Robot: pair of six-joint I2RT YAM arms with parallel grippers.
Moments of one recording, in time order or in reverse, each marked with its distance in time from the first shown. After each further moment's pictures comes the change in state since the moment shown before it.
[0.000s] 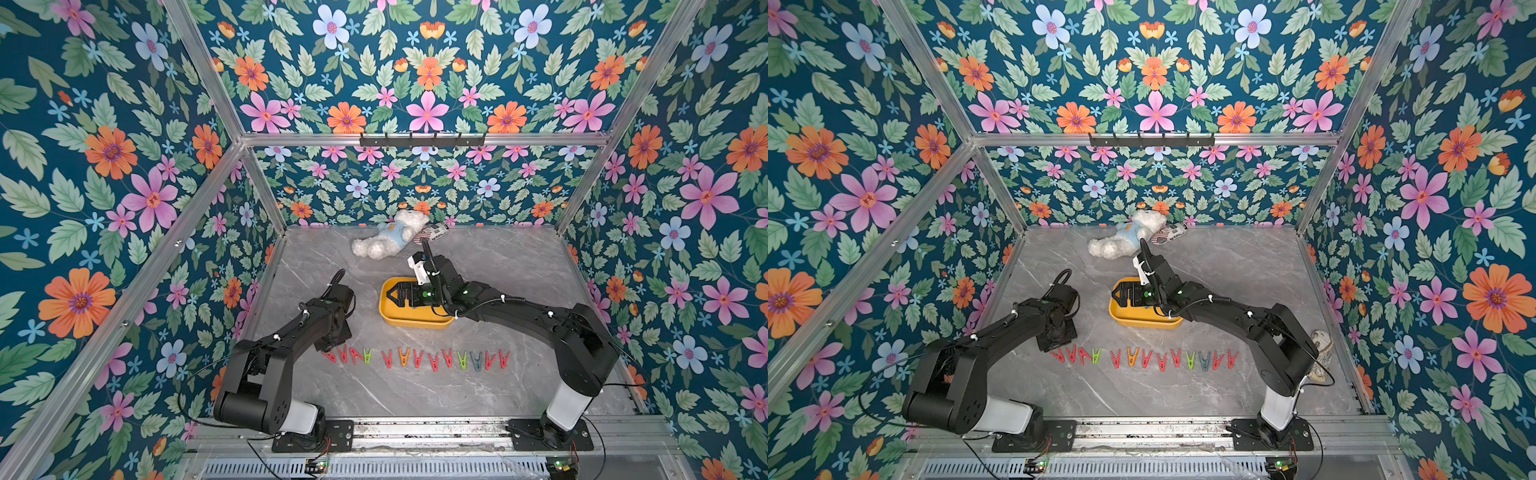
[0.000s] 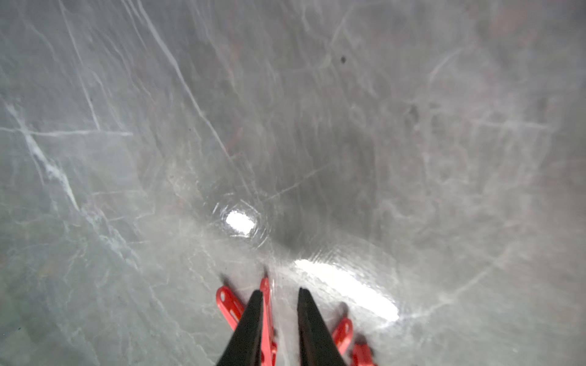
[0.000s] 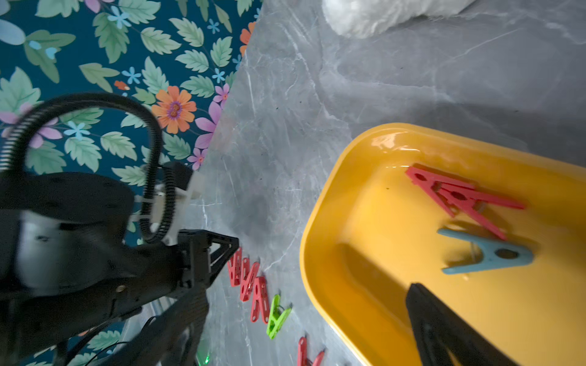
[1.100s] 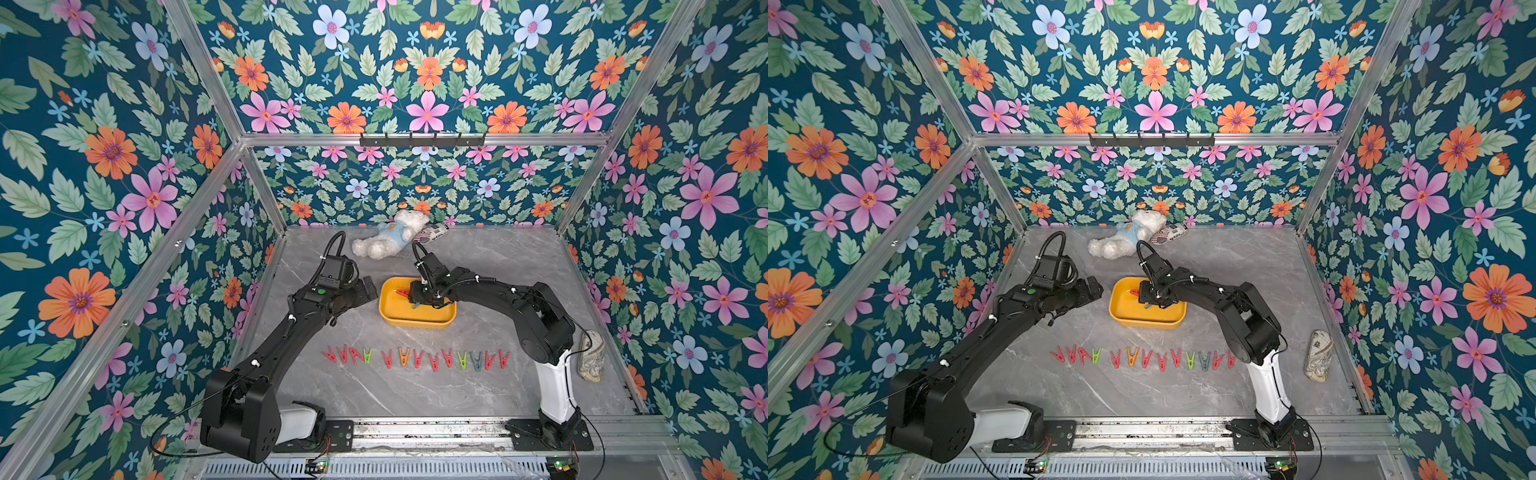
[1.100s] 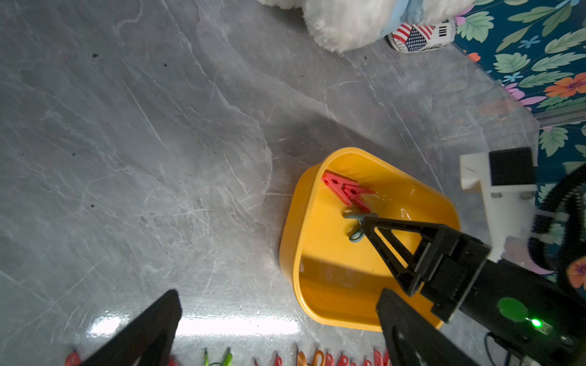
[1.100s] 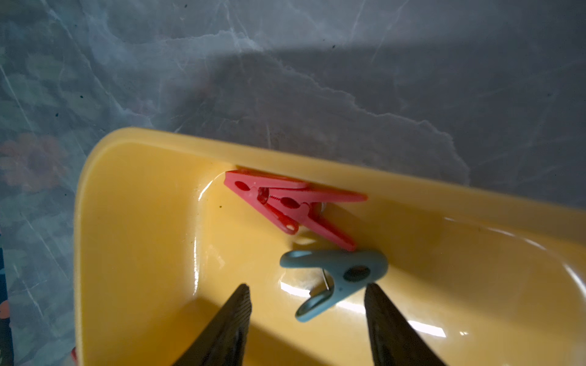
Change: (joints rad) left arm -0.051 -0.104 0.193 0.207 0.339 0.052; right arm -0.063 0.325 0.279 -0.354 0.155 0.081
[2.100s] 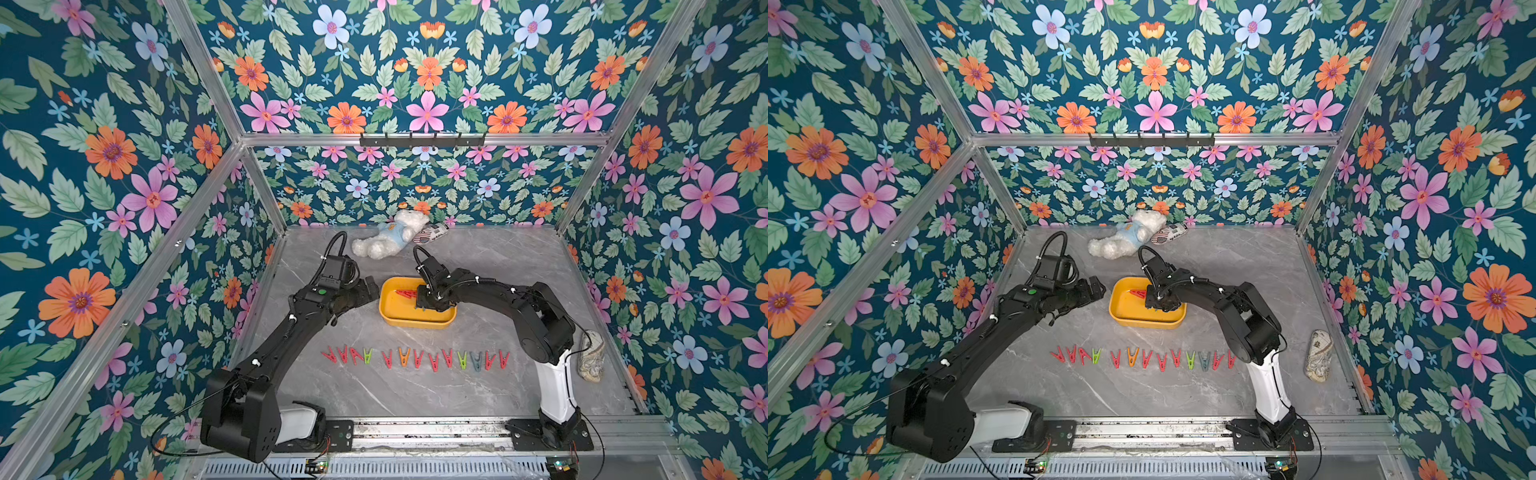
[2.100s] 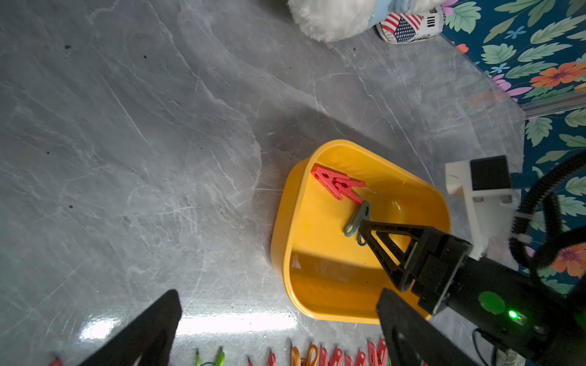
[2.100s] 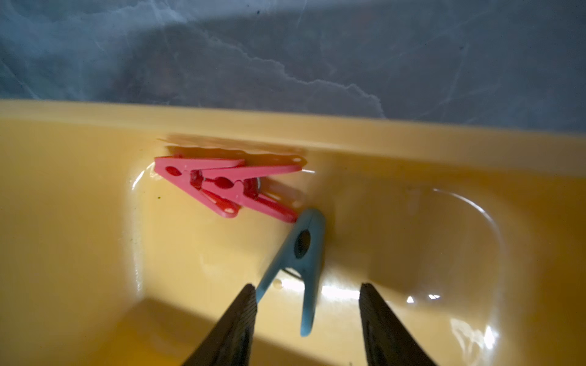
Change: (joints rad) left arm -0.005 0.000 -0.016 0.016 0.033 0.003; right arm -0.001 -0.053 -0.059 -0.063 0.069 0.019
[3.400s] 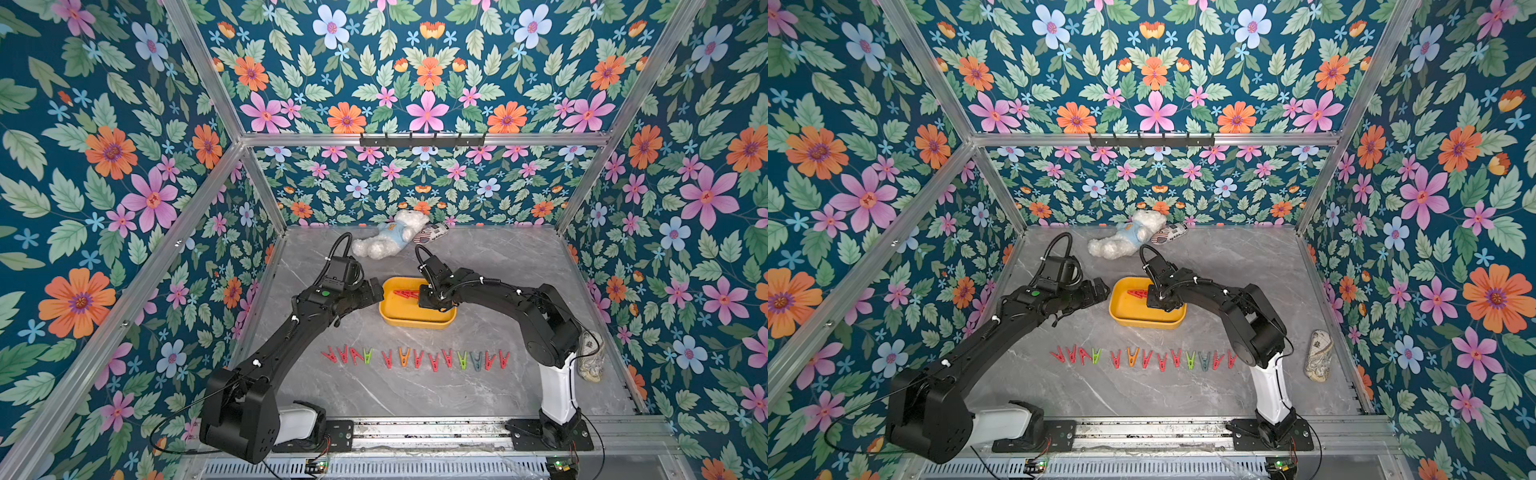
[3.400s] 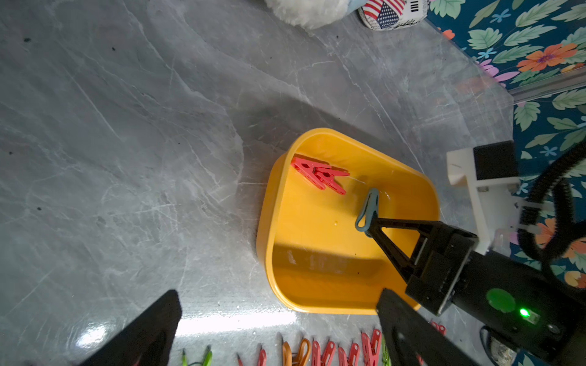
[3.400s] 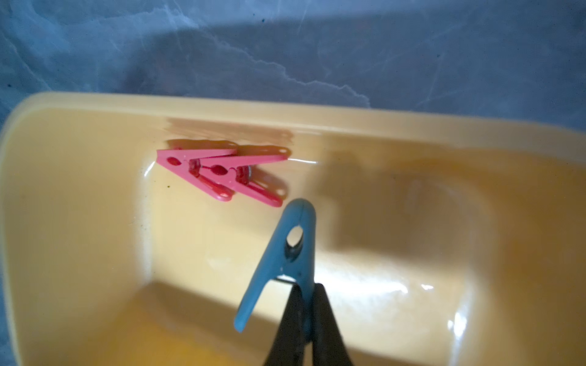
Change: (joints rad) left arm -0.049 0.005 0.000 0.021 0.011 -0.003; right arm 0.000 -0.043 -0.018 -0.025 0.013 -0.015
